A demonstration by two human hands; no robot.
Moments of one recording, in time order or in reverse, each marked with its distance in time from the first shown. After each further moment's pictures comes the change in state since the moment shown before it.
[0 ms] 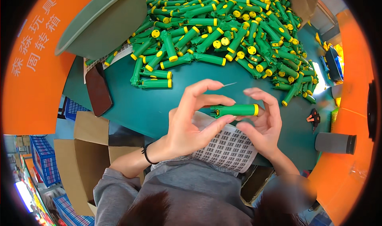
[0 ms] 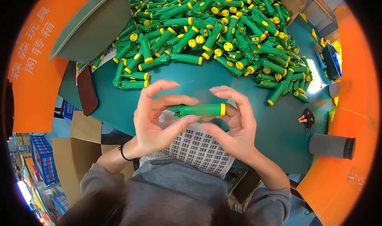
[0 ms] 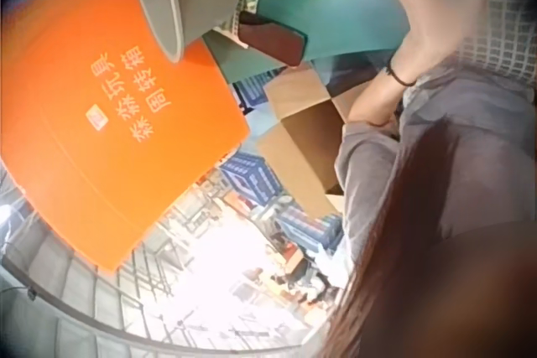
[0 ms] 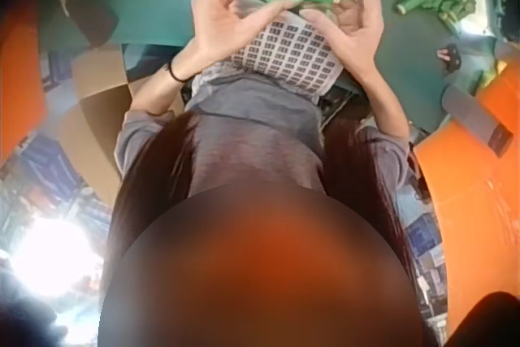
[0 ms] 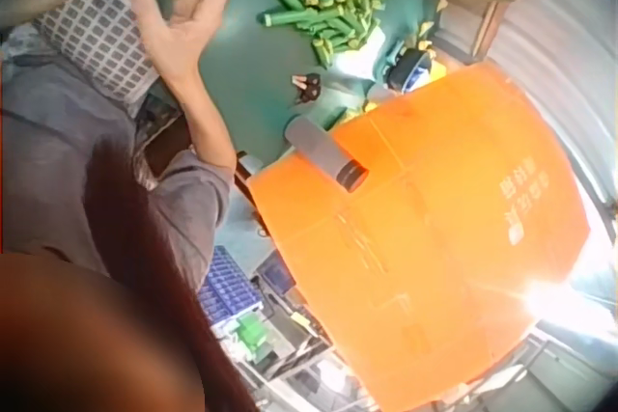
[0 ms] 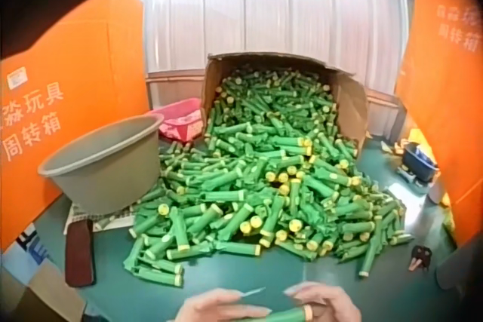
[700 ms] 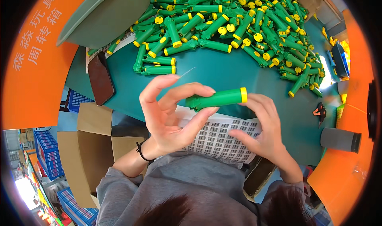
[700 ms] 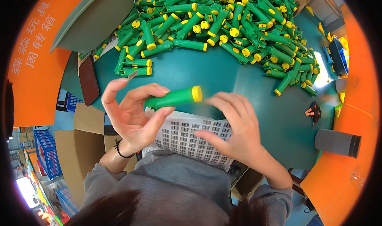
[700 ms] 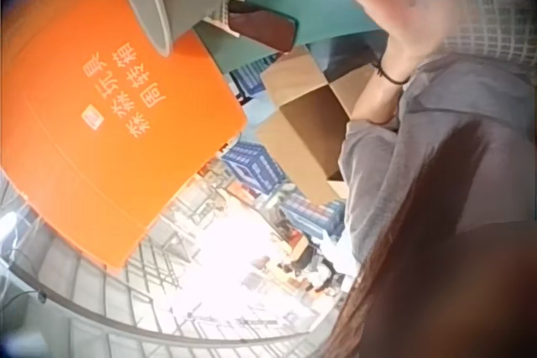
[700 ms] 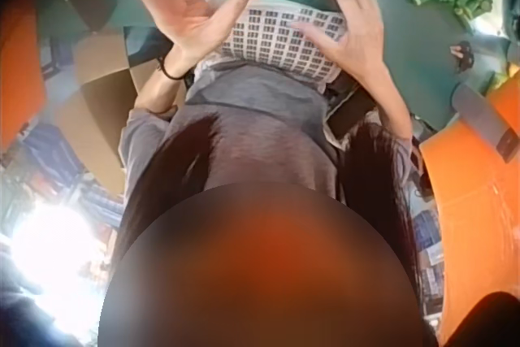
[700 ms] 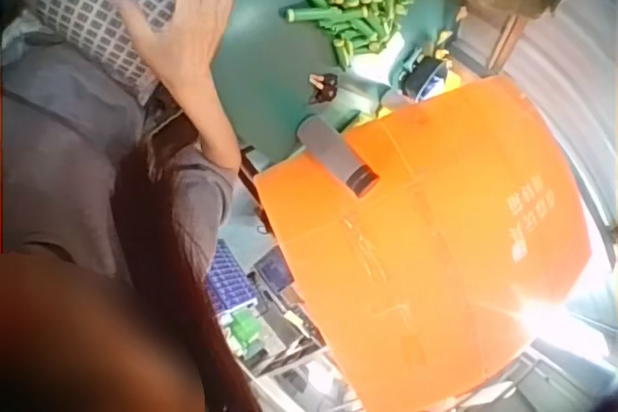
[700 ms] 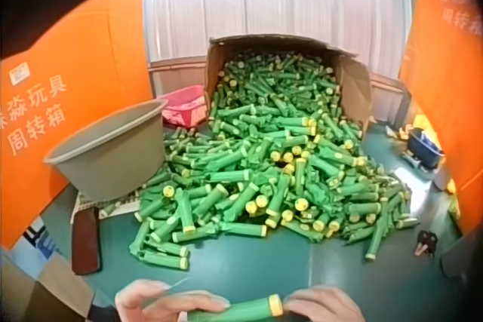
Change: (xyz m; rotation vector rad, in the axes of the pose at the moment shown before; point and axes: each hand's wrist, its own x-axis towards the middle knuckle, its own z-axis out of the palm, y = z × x) left_hand -0.022 -0.007 -0.017 0.069 0.157 0.318; right_hand -0.013 -0.014 -0.006 -0.991 -0.266 -0.211
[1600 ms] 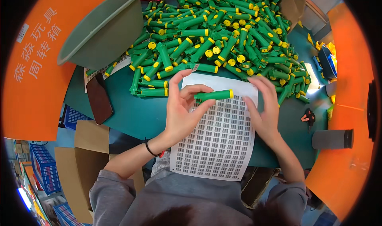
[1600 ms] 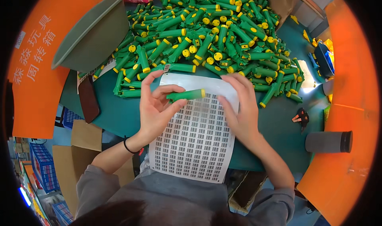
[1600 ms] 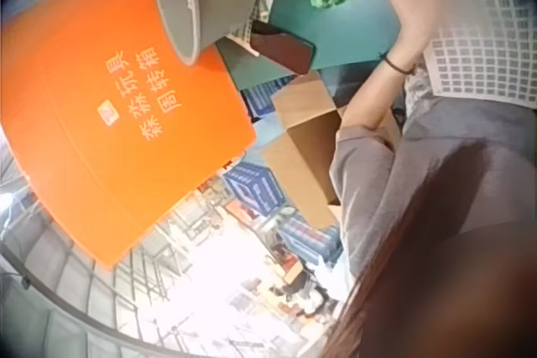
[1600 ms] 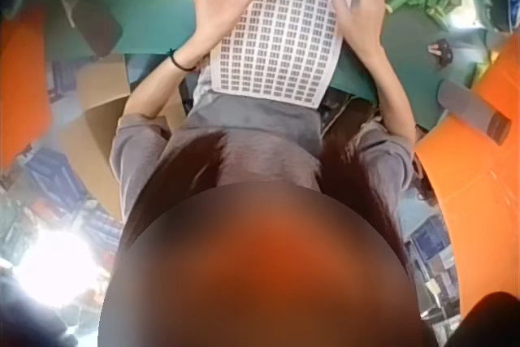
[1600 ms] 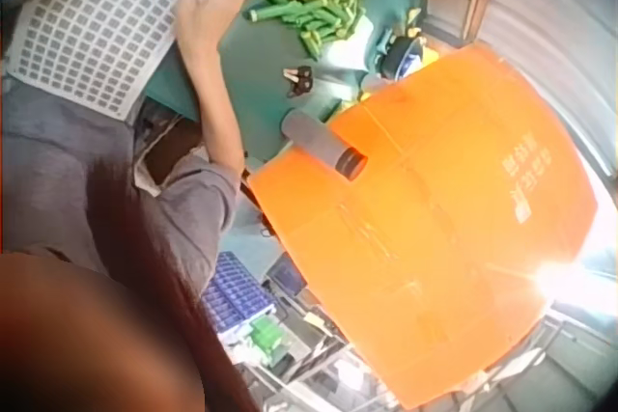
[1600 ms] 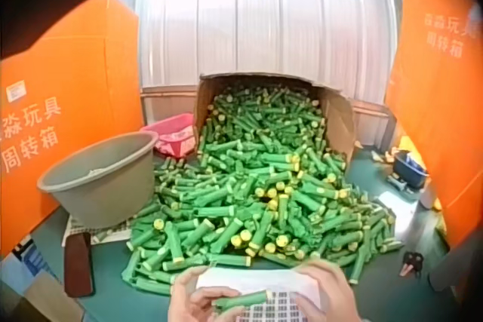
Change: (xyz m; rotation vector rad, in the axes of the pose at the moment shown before) left_hand 0.017 -0.043 0.023 -0.279 0.054 -0.479; right_hand 0.025 0.052 -0.001 -0.110 0.329 0.035
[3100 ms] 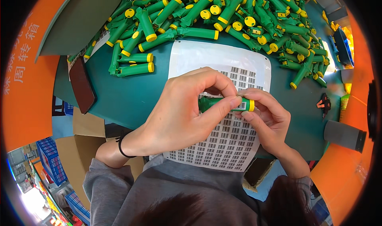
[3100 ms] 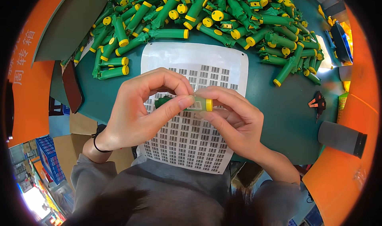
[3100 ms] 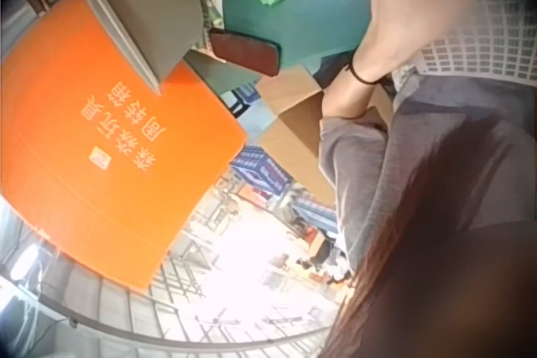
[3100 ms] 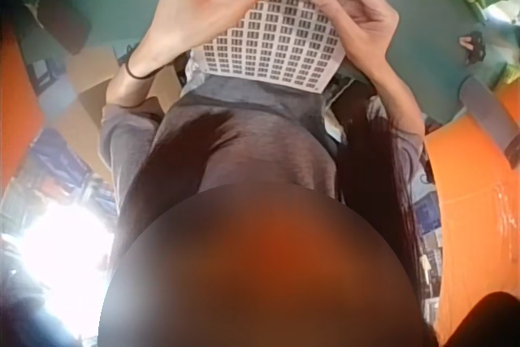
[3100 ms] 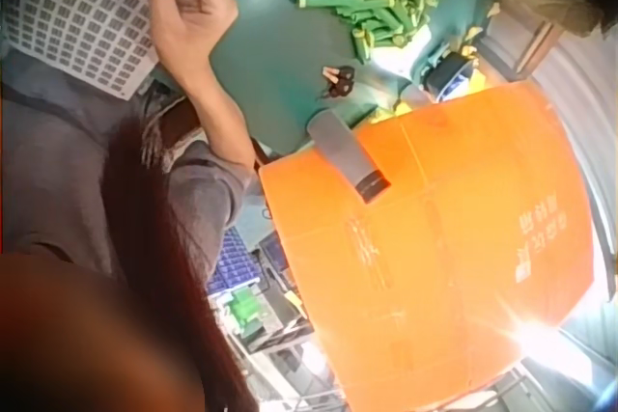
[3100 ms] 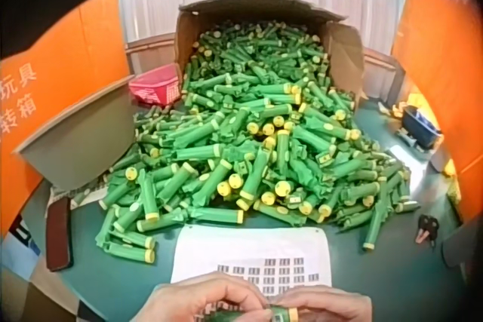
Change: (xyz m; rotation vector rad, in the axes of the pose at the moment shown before) left_hand 0.010 0.048 0.015 0.319 -0.414 -0.179; right_hand -0.044 -0.017 0.002 1.121 -0.221 0.401
